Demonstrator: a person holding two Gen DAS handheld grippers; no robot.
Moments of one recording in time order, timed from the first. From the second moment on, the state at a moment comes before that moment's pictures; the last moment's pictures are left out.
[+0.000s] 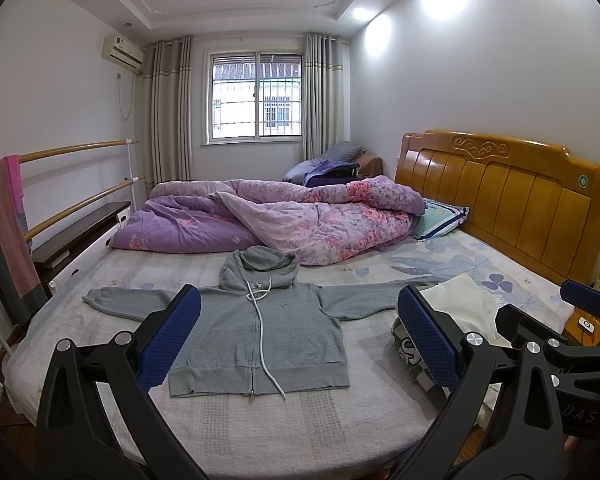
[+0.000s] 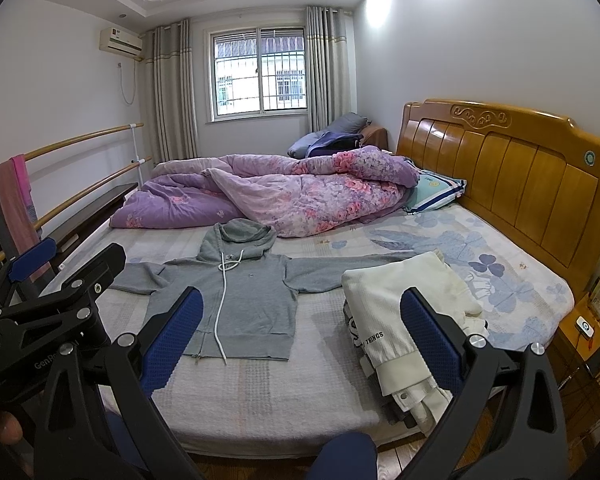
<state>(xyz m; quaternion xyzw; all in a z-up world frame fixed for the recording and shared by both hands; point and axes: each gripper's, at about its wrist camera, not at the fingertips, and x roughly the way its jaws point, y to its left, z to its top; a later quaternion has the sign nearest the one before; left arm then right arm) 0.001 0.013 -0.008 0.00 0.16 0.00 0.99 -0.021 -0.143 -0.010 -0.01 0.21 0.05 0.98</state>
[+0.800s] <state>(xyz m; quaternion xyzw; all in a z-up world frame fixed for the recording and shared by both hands) 0.001 0.013 -0.010 0.00 0.16 0.00 0.99 -0.019 -0.143 -0.013 -0.01 0.21 0.05 0.98</state>
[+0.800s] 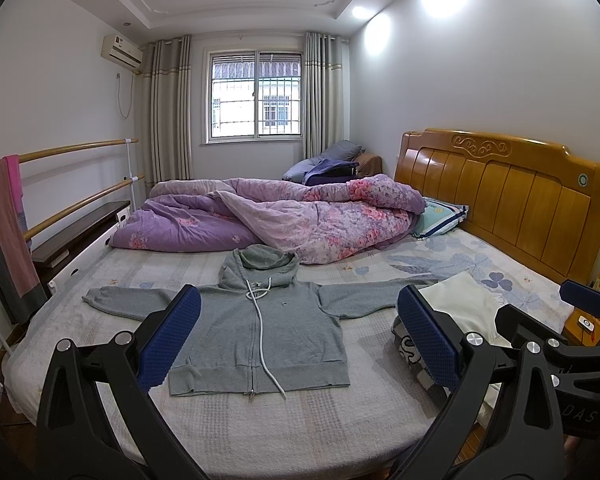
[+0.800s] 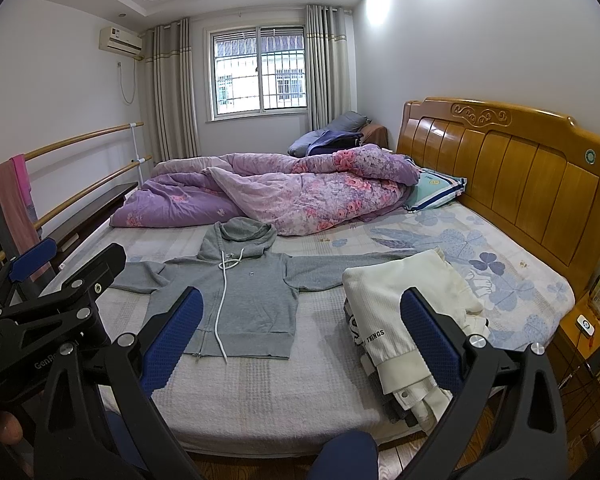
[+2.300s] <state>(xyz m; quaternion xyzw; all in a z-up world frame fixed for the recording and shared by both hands) 0.162 0.196 -0.182 -0.15 0.33 0.06 0.93 0.159 -0.016 -0.167 0.02 0.39 0.19 0.90</state>
